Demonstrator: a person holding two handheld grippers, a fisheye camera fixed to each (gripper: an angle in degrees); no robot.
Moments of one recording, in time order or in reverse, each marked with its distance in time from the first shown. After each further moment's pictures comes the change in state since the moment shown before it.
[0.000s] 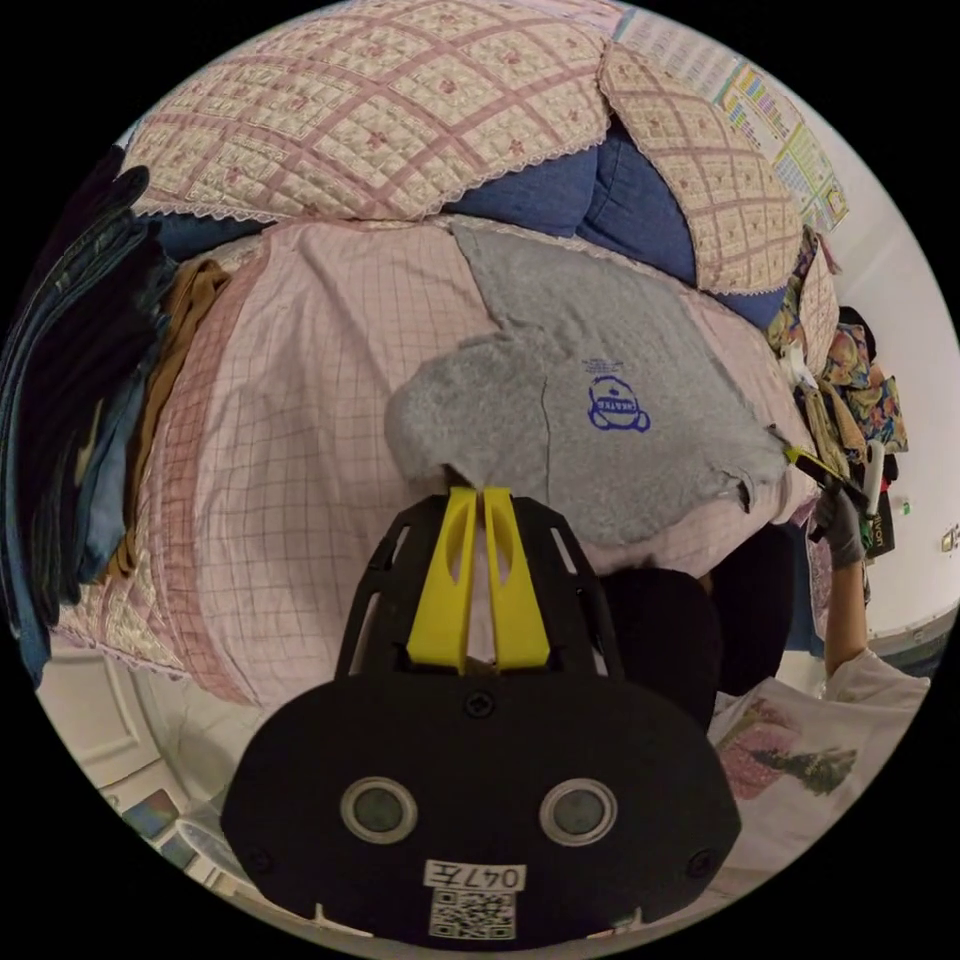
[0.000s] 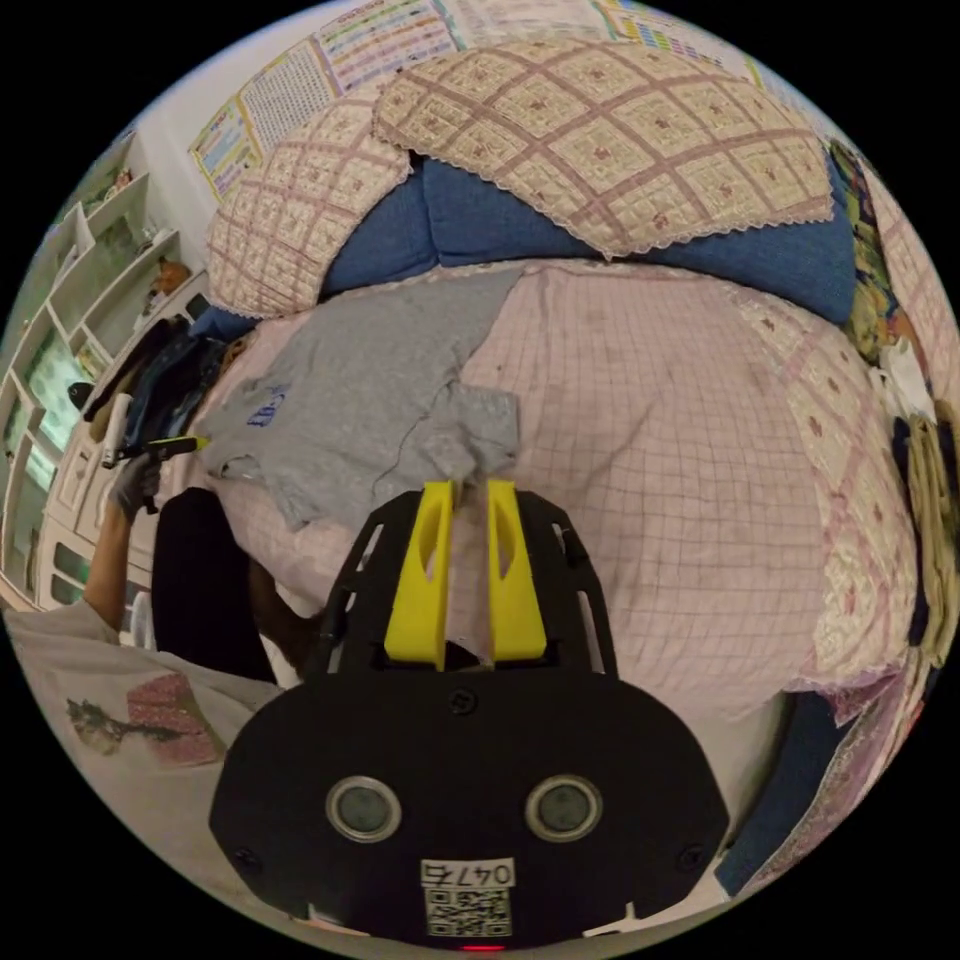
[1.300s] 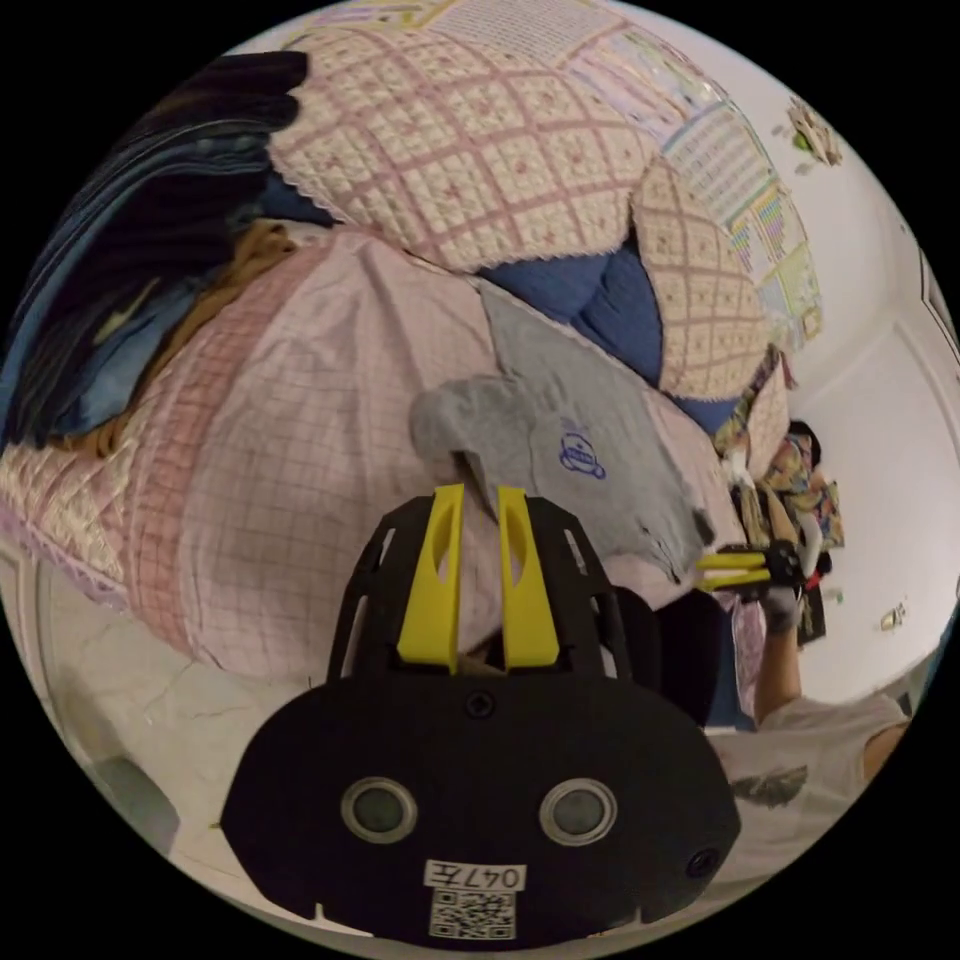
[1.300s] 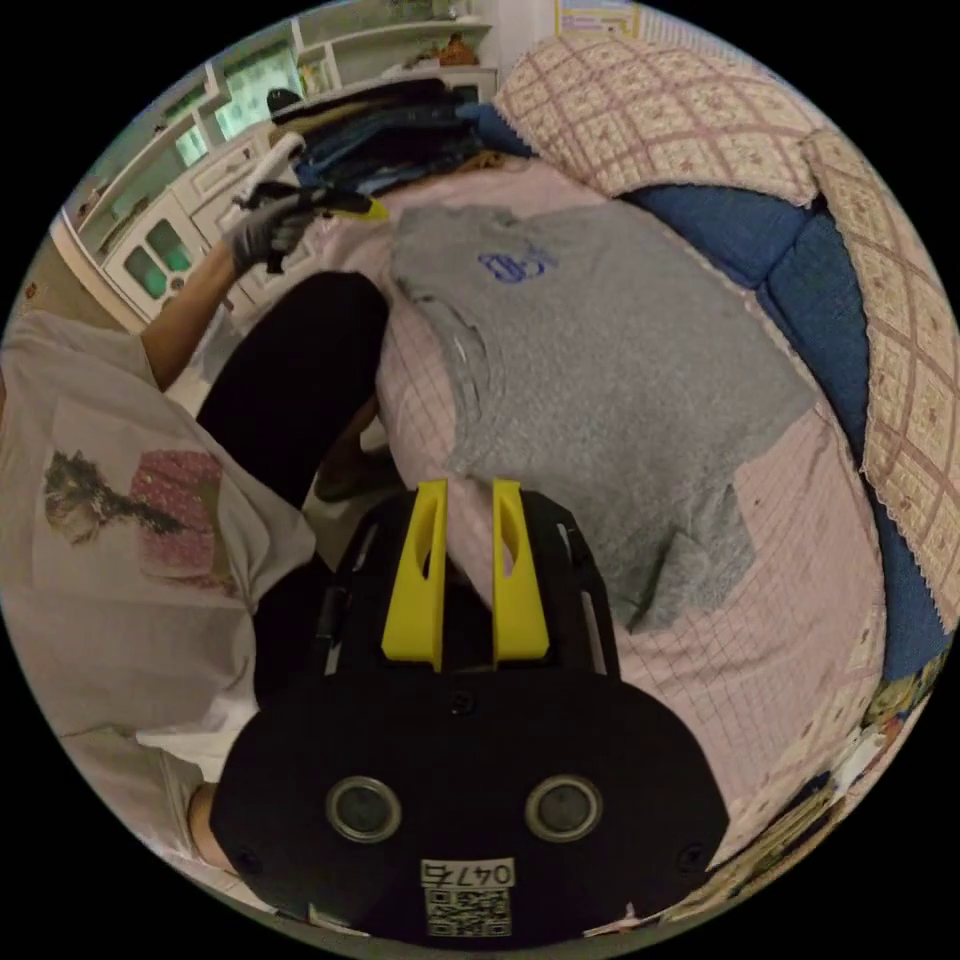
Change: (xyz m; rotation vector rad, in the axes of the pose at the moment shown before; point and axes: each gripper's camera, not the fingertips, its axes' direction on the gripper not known) left arm 0.015 0.143 -0.035 0.259 0.192 -0.250; right arm -0.306 0.020 0.131 -0.274 -0.184 -0.762
